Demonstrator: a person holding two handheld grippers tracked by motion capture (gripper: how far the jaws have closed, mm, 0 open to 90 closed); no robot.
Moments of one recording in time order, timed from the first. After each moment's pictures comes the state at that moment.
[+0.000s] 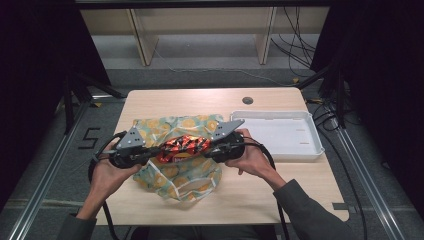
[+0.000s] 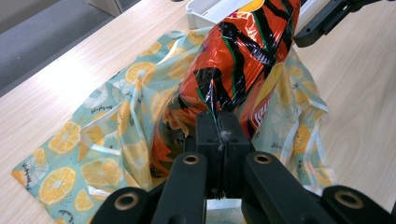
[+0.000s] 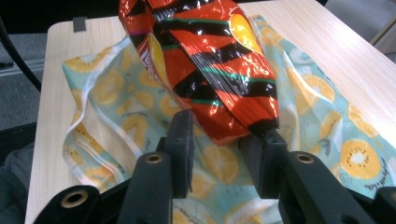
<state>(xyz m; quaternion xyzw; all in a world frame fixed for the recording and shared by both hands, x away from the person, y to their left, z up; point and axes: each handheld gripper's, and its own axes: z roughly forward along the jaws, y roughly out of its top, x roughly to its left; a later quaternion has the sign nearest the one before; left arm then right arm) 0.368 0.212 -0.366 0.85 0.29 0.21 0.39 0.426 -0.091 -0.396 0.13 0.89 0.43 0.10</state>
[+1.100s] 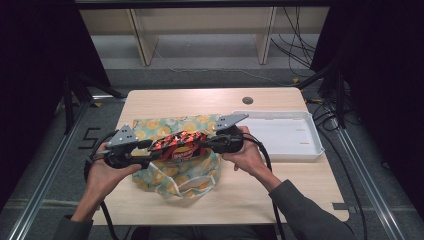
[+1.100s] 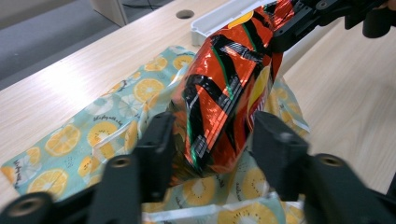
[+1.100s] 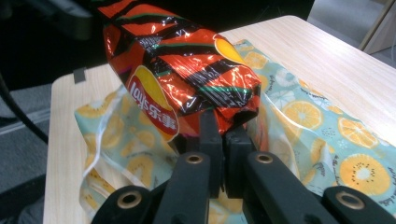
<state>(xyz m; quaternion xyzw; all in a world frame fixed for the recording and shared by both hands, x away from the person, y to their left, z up) 0.359 0.221 -0.362 0.82 0.32 0.21 0.43 0.436 -0.088 -0.389 0.19 0.85 0.48 0.08</state>
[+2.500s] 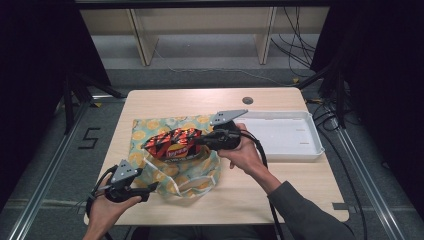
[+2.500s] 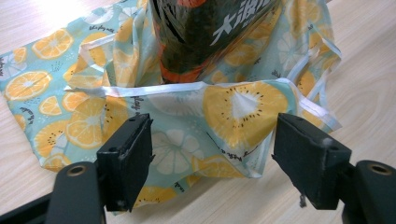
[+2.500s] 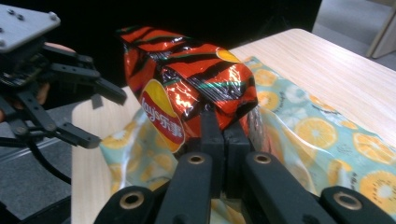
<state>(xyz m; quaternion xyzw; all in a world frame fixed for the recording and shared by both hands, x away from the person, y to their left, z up) 0.322 0.235 -0.439 0.83 0.35 0.22 0.37 0.431 -0.078 -0.373 0.21 0.84 0.51 0.05</state>
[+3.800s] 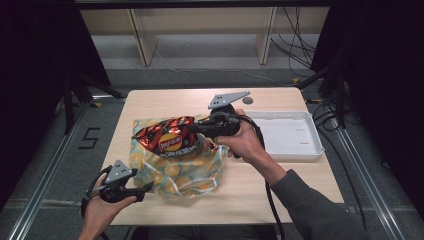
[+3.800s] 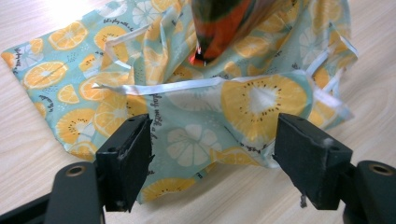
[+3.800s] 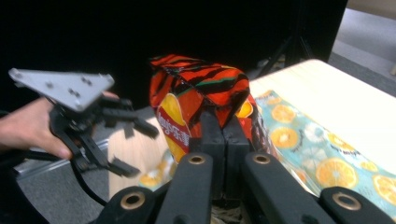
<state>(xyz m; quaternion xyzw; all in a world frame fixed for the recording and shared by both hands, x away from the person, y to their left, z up) 0.323 0.249 -0.439 0.83 0.35 0.22 0.37 0.432 -0.073 -0.316 0.19 0.82 0.54 0.03</state>
